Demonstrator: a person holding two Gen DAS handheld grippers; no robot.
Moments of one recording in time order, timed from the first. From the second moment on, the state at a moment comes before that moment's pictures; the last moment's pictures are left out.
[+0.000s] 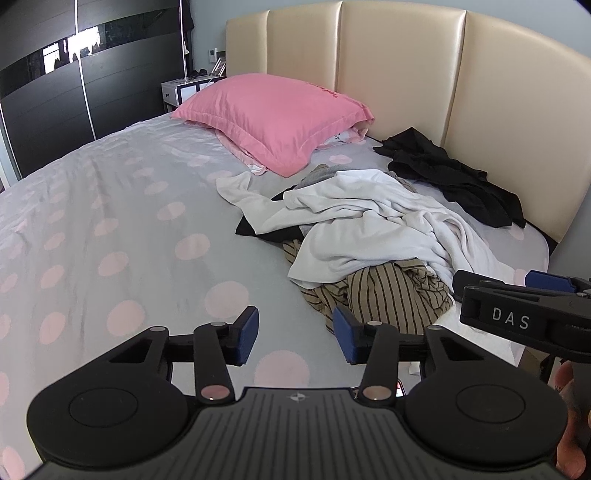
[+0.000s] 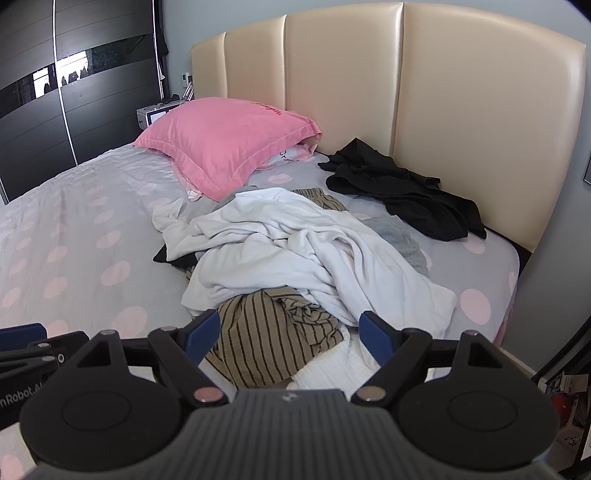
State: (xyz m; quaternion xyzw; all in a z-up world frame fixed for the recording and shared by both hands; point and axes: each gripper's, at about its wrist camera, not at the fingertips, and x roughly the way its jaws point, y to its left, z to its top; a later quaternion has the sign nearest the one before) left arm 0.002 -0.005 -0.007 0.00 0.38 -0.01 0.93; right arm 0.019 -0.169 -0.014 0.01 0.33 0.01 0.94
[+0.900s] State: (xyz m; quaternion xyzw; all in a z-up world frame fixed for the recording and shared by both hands) left arm 0.003 -0.008 -0.011 0.00 0.38 0.00 0.92; right arm 0.019 -0.169 -0.016 0.01 0.33 0.02 0.94
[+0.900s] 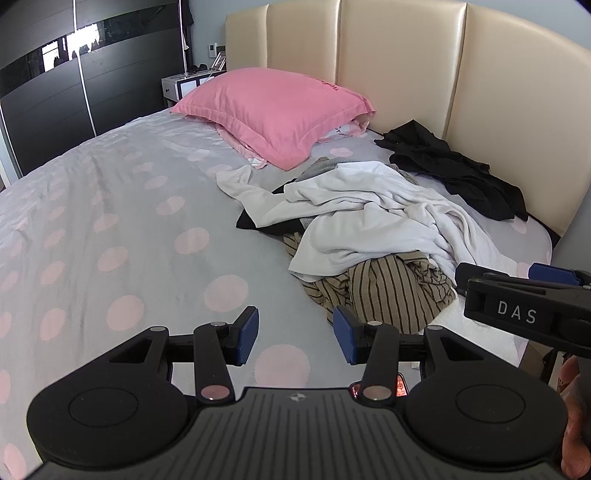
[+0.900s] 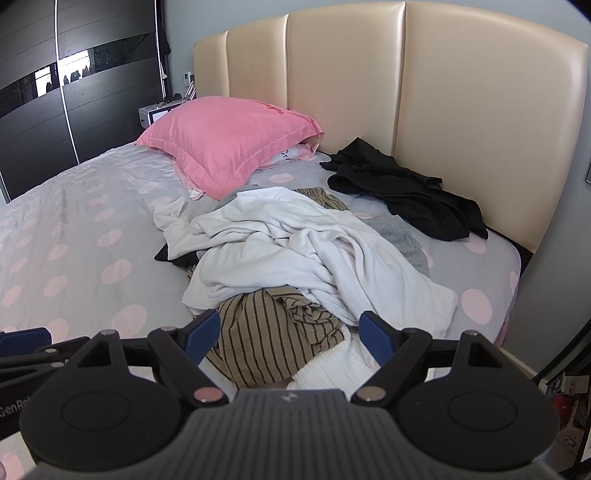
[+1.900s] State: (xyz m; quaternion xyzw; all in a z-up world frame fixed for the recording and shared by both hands) left arm 0.121 -0.029 -0.044 0.02 0.38 -0.09 0.92; right arm 0.138 -0.223 -0.039 -0.01 0.39 0.08 0.92
